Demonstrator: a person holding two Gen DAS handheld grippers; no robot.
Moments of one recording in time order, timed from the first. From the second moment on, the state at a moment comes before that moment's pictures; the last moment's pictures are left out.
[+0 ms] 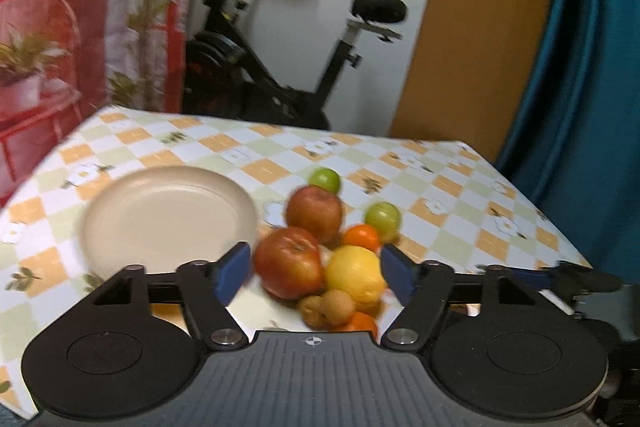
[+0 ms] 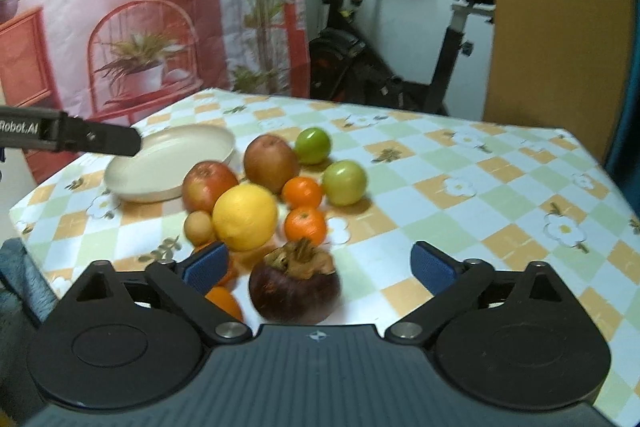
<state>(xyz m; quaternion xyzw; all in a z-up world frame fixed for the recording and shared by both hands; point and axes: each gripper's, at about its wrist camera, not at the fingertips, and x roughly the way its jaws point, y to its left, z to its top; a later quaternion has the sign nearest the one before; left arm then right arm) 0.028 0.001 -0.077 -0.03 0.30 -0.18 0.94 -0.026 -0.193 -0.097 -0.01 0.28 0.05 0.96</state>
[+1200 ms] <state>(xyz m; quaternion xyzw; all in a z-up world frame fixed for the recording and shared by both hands) 0.079 -0.092 -0.134 -0.03 0.44 -0.31 0.84 -0.005 -0.215 -0.125 0.11 0.33 0.09 0.93</state>
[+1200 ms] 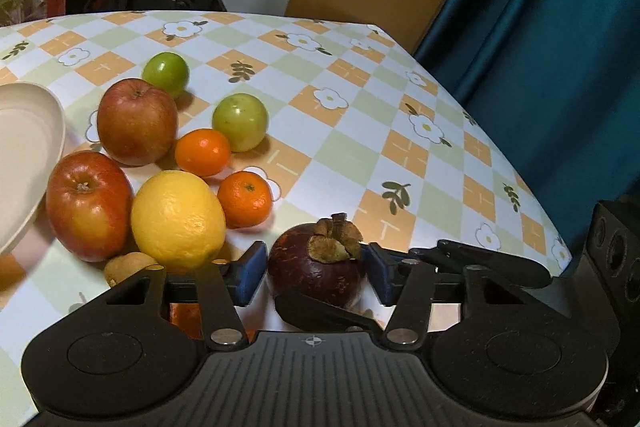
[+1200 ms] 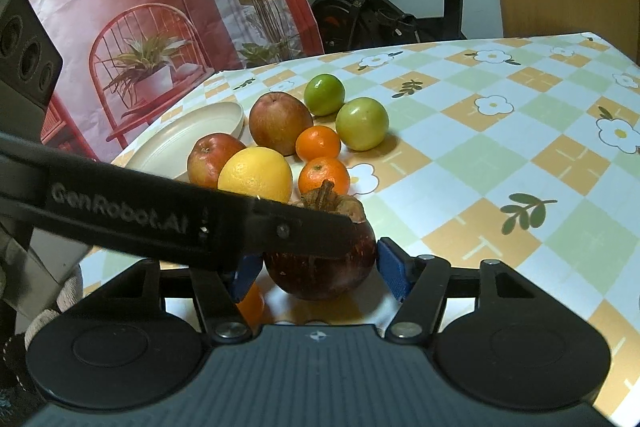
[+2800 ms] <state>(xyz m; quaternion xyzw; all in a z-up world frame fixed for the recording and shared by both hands) 0.177 0.148 -0.072 -0.12 0.39 -0.13 0.90 0.171 -0.016 -0.084 0.02 0.32 0.25 0.91</state>
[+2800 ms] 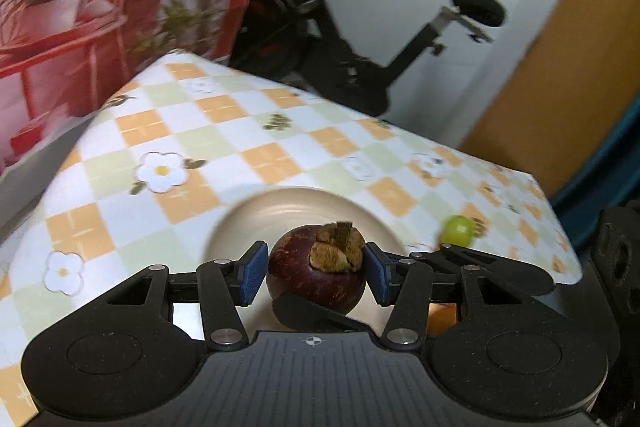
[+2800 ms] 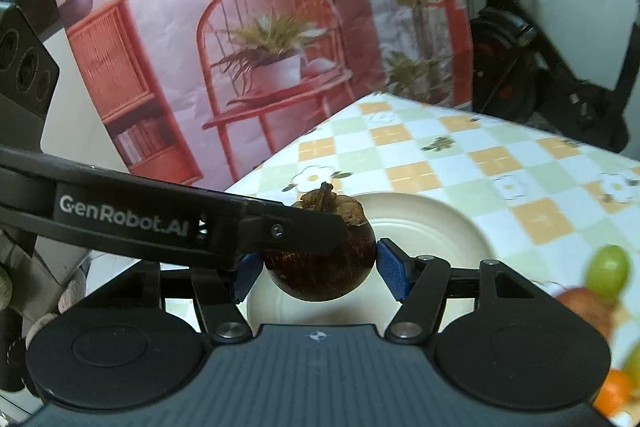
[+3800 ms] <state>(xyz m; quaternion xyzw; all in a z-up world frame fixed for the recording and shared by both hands) 0.202 0.160 -0.101 -0.08 0.41 -0.09 0.90 0.225 0.027 -0.124 -0.04 0.35 0.23 0.91</state>
